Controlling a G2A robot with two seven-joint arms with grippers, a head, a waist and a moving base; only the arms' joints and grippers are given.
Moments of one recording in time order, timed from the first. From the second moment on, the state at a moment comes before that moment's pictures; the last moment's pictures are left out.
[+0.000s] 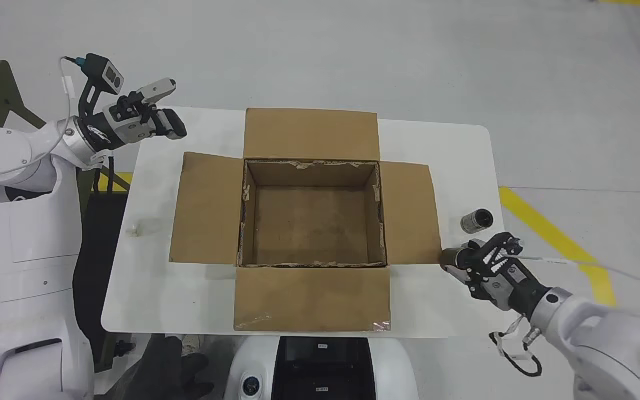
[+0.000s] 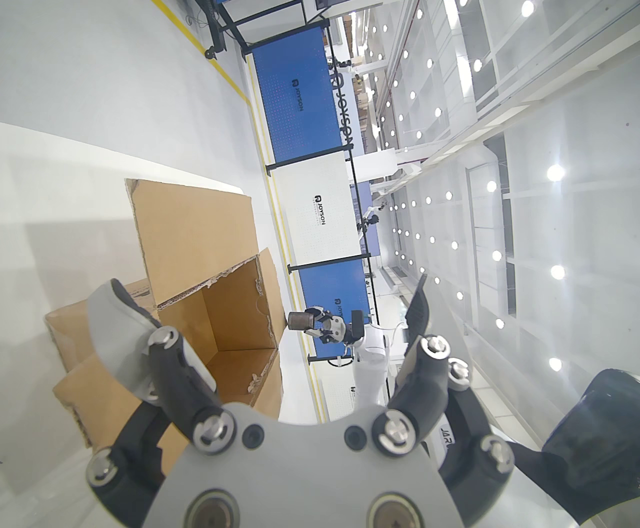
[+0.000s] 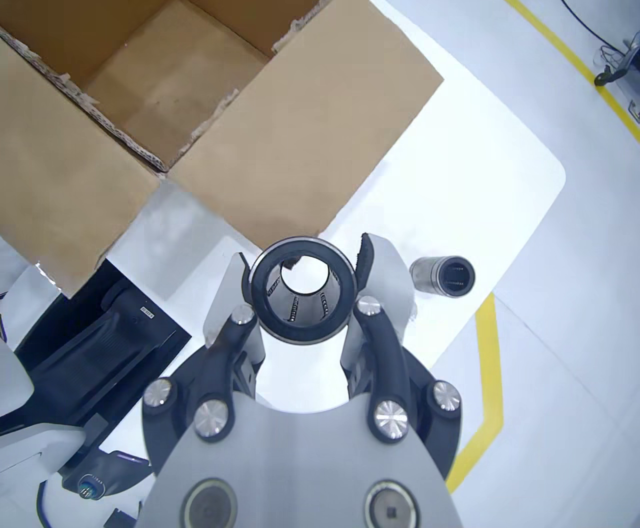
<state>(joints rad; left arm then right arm) 0.99 -0.94 -1.72 -1.43 -0.37 0.03 -1.22 -1.92 -1.17 1.88 -2.35 -0.94 -0.65 0.94</state>
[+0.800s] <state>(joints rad) 0.99 -0.94 -1.72 -1.43 -0.37 0.03 -1.22 -2.06 -1.16 1.87 -2.19 -1.06 -0.57 0.71</state>
